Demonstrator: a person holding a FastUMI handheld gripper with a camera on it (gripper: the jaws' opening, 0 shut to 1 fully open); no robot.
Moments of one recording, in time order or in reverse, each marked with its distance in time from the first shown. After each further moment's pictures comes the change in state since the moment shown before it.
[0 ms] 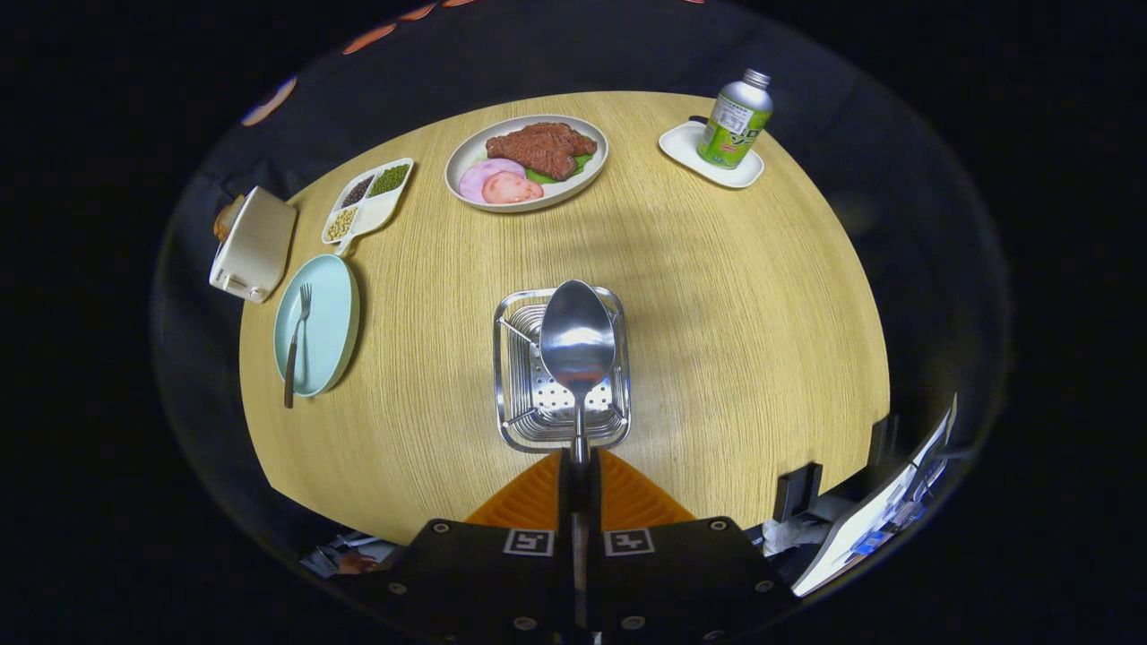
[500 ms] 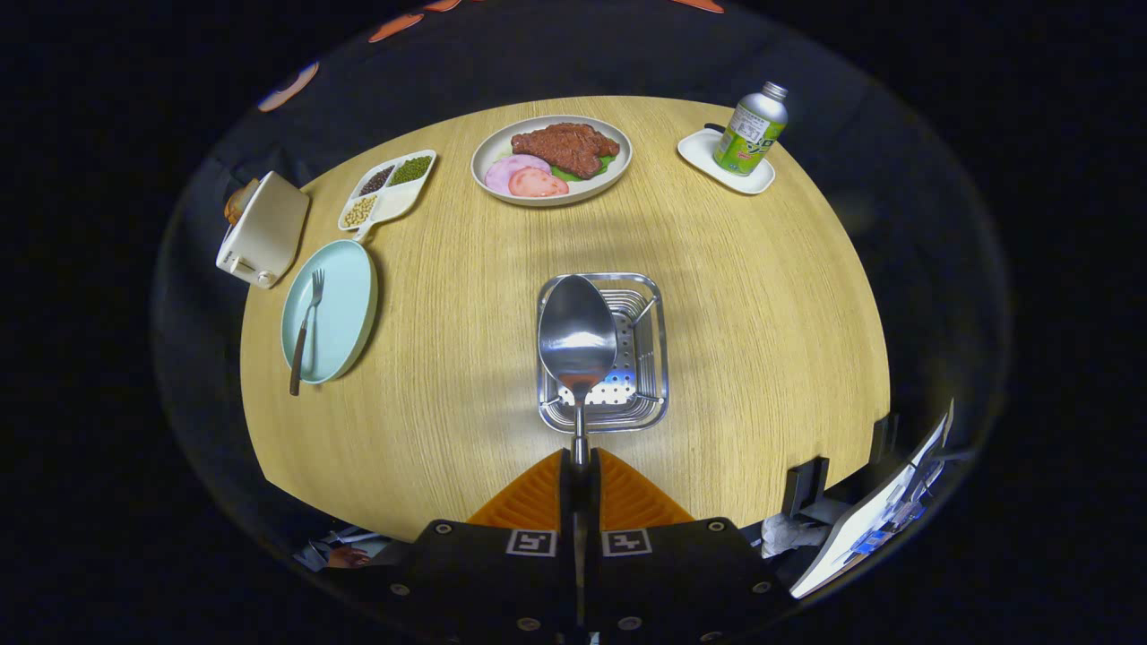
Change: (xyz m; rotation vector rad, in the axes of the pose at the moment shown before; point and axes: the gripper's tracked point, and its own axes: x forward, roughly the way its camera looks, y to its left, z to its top) arm -0.003 0.016 -0.013 -0.012 -0.007 -0.014
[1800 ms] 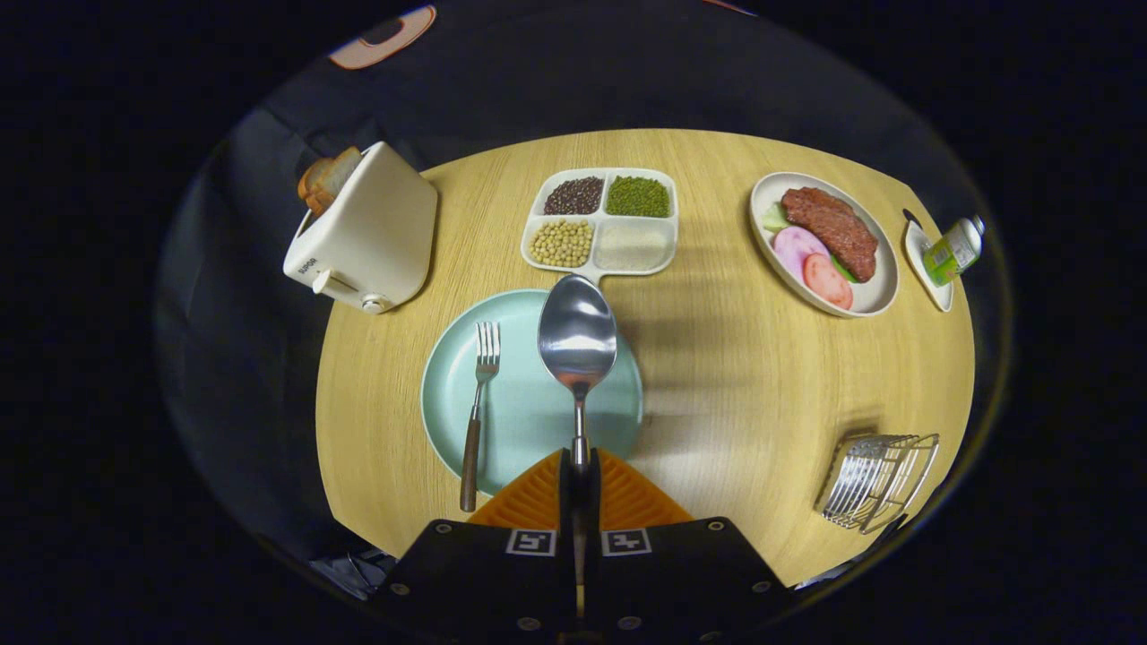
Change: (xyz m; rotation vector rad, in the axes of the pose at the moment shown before) arm 0.019 0.253 0.099 -0.137 -0.100 0.217
